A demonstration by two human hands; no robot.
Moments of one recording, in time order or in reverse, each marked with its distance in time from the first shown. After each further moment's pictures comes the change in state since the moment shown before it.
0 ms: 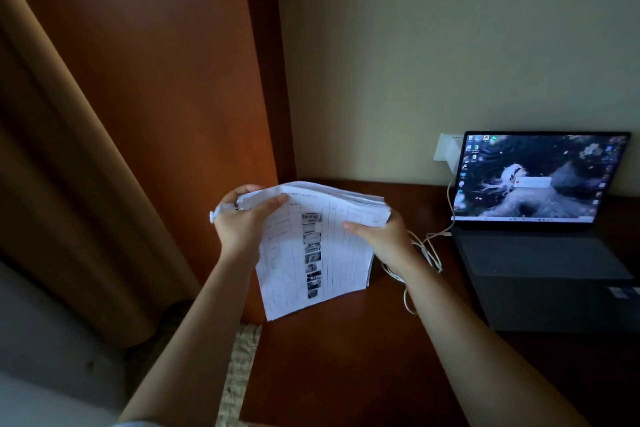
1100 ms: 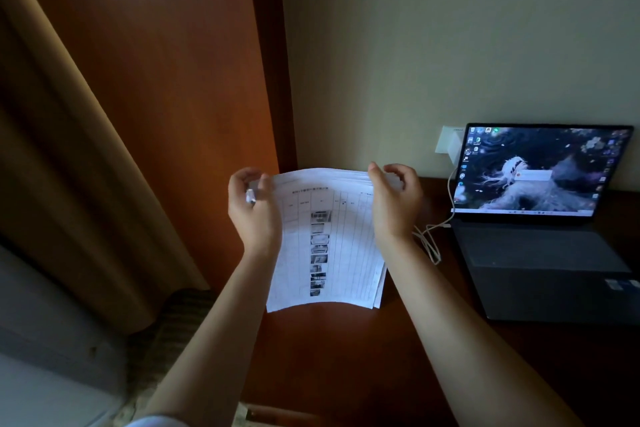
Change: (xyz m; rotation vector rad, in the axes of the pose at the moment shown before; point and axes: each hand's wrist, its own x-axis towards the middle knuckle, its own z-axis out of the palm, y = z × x) left_hand -0.024 0.008 0.019 0.060 0.183 0.136; right_hand 0.002 -0.036 0.021 0.185 0.563 -0.145
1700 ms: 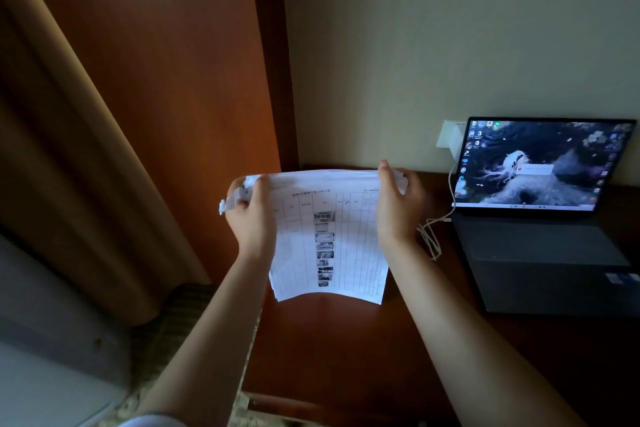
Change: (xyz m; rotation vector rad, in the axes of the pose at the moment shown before) left_hand -0.010 -0.006 -0.011 -0.032 -0.051 -0.117; right_hand -0.012 0.002 -0.010 0.017 -0.005 0.015
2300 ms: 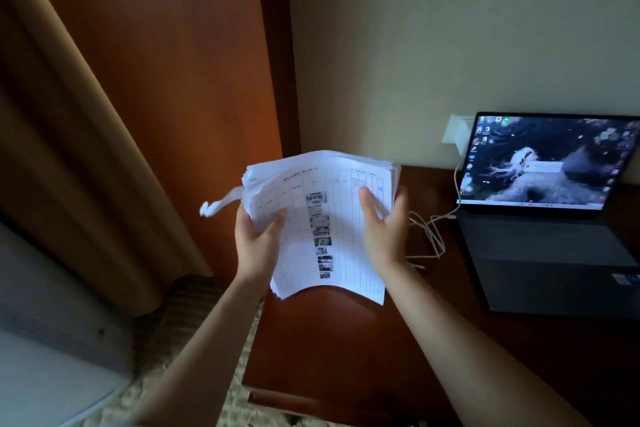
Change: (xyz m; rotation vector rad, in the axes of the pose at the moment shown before) left_hand -0.003 -0.048 -0.026 0.004 -0.226 0.034; right_hand -0.018 0.050 -0.011 -0.079 -0.246 -0.065
